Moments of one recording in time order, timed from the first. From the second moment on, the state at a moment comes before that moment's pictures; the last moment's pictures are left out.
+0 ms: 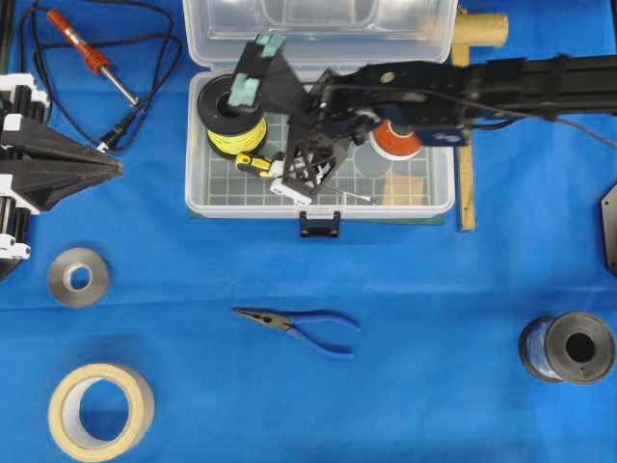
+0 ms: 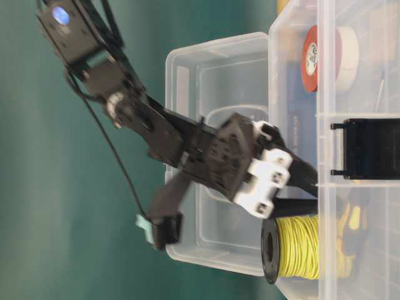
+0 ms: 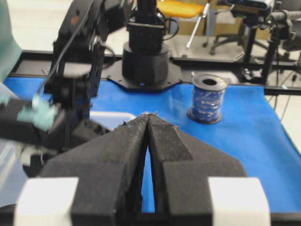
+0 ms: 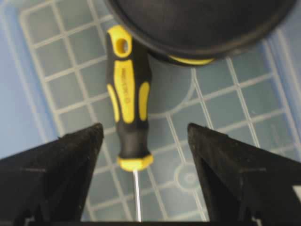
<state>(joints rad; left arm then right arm) 0.00 -0.96 1.18 -0.03 -0.29 -0.01 -0.21 0.38 0.10 0.10 0.63 0.27</state>
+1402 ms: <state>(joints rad) 0.00 -0.96 1.18 -0.03 -0.29 -0.01 0.03 0.12 0.05 0.06 0.85 0.45</state>
